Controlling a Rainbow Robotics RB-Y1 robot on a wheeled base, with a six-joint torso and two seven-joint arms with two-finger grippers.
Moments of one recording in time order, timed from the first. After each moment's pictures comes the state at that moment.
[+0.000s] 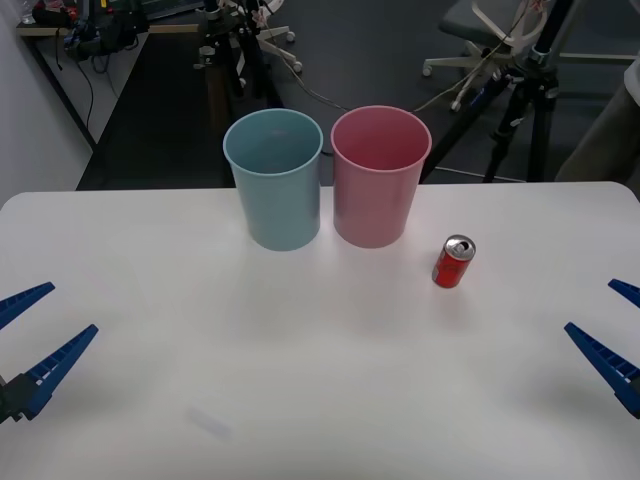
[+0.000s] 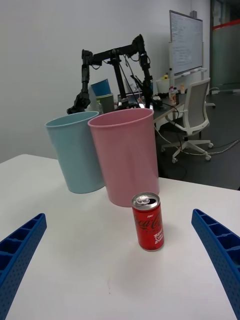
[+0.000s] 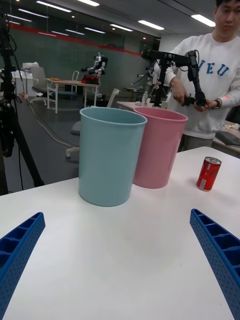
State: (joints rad) right arm 0.35 -0.40 -0.52 -1.66 0.96 -1.22 0.00; left arm 0.35 0.40 0.52 -1.66 -0.96 -1.22 0.00
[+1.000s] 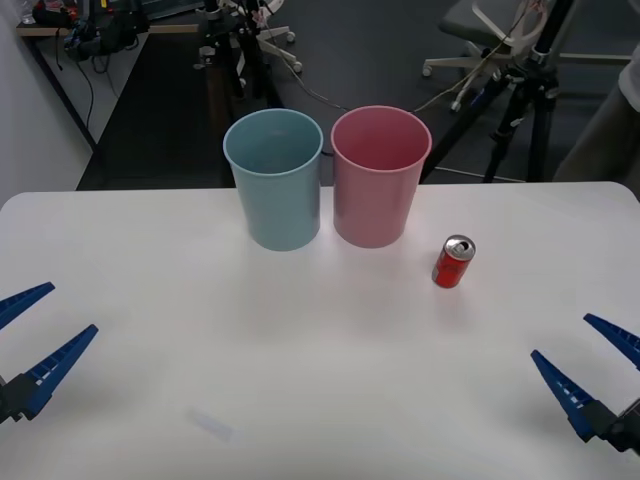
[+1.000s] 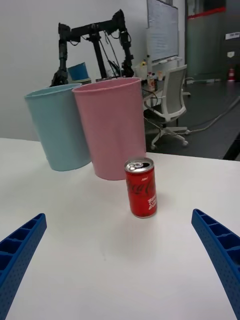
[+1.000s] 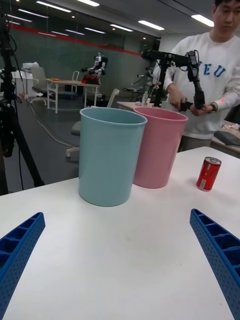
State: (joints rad) right arm 0.44 -0.32 -0.42 -1.66 0.97 -1.09 0.17; left arm 0.35 0.40 0.52 -1.66 -0.96 -1.22 0.00
